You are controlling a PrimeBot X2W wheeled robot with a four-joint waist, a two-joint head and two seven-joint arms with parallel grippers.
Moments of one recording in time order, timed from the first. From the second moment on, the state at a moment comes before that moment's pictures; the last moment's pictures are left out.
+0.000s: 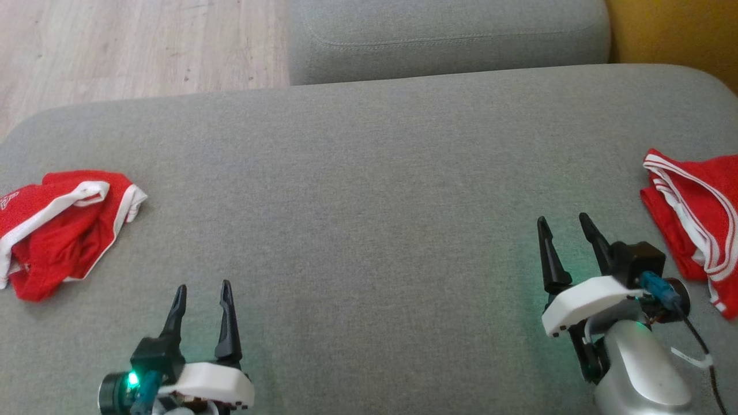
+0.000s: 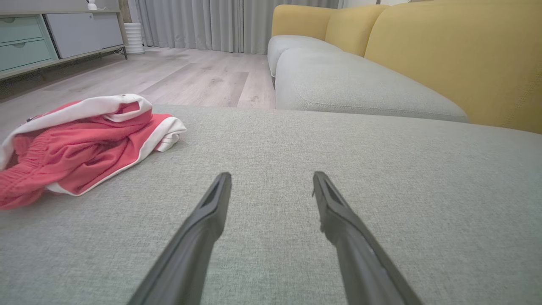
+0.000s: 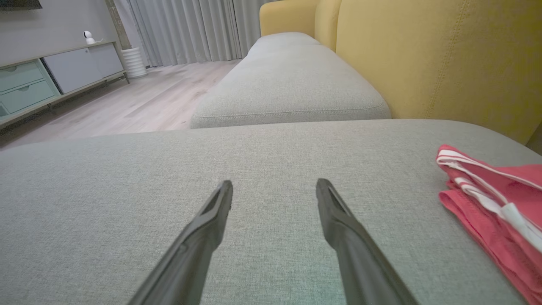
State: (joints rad) left arm -0.08 0.04 -0.09 0.47 -0.19 0.01 -0.26; right arm -0.30 -0.06 0.04 0.68 0.08 0.13 -0.25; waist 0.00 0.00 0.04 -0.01
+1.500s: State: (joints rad) left arm -0.47 0.12 0.15 0.47 -0.21 -0.12 -0.26; right arm -0.39 -0.06 0.18 0.58 0.12 0.13 -0.25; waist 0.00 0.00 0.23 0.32
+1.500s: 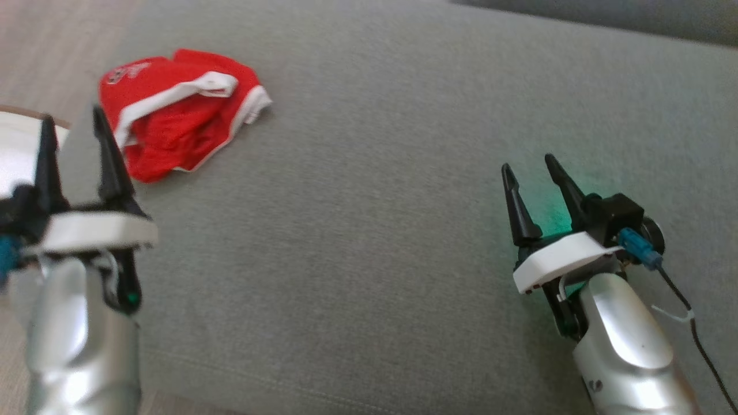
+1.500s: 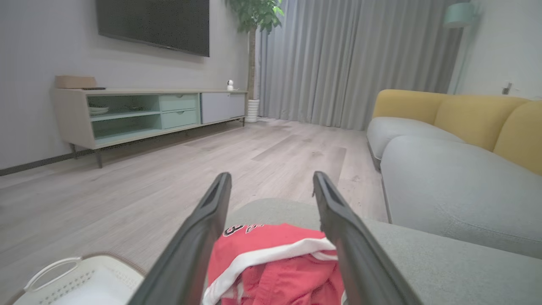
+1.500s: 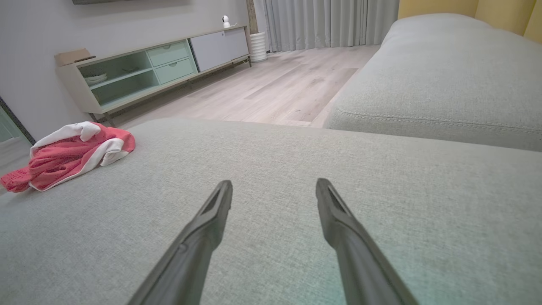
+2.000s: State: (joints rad) left arm -0.78 0.32 0.03 0.85 -0.39 -0.13 -0.26; right arm -0.48 -0.06 0.19 0.48 0.08 0.13 -0.25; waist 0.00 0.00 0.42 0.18
